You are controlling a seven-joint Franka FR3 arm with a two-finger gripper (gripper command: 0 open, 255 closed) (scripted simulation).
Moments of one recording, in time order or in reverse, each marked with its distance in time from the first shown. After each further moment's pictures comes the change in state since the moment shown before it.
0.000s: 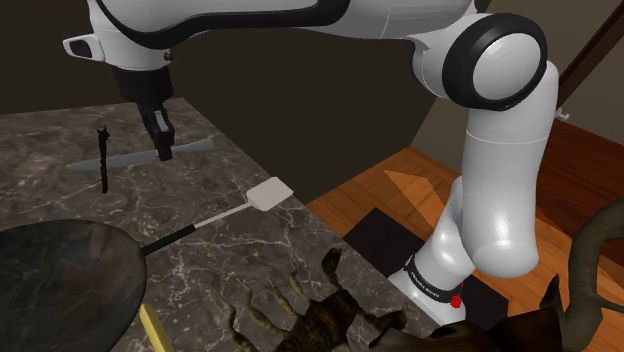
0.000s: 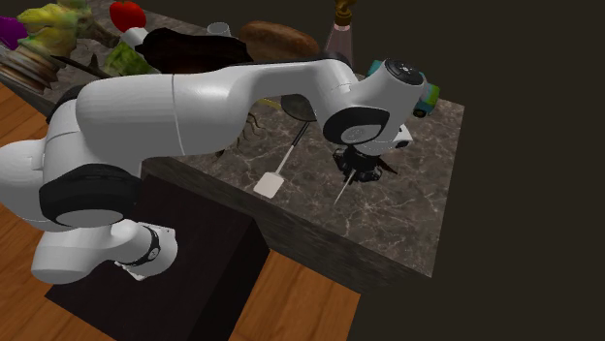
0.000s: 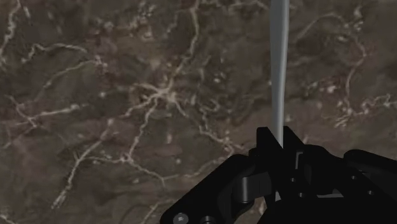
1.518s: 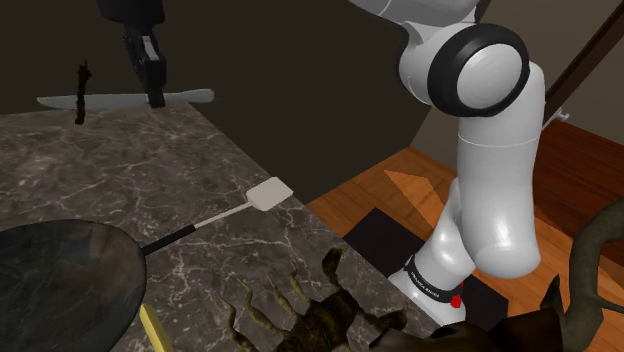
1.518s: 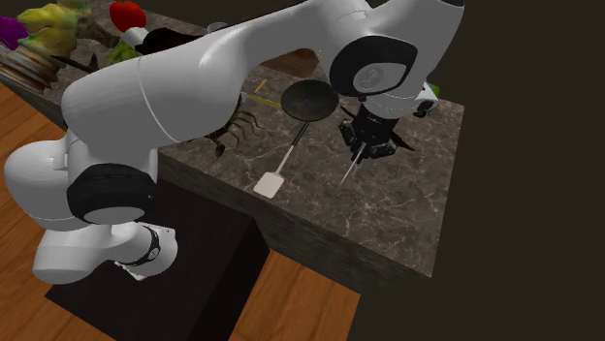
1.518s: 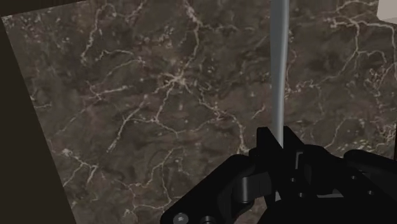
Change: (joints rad) arm 0.037 0.067 0.001 0.391 -0.013 -0.323 -0.008
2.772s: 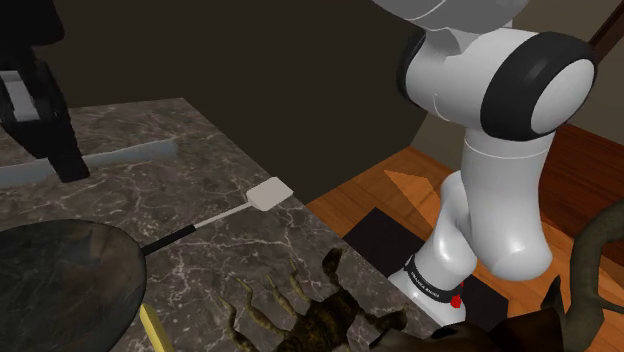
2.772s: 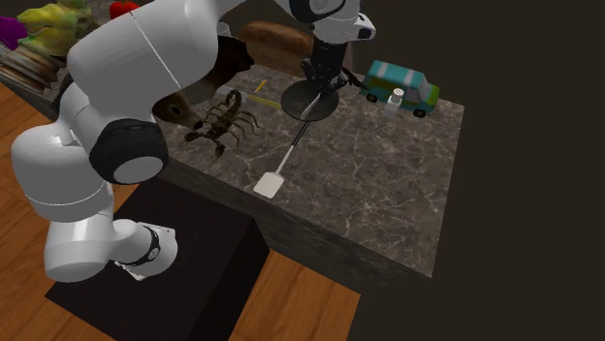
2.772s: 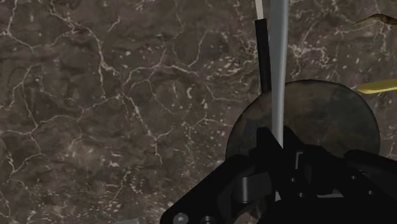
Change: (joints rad) arm 0.255 -0.009 0.085 0.012 -0.006 -0.028 0.328
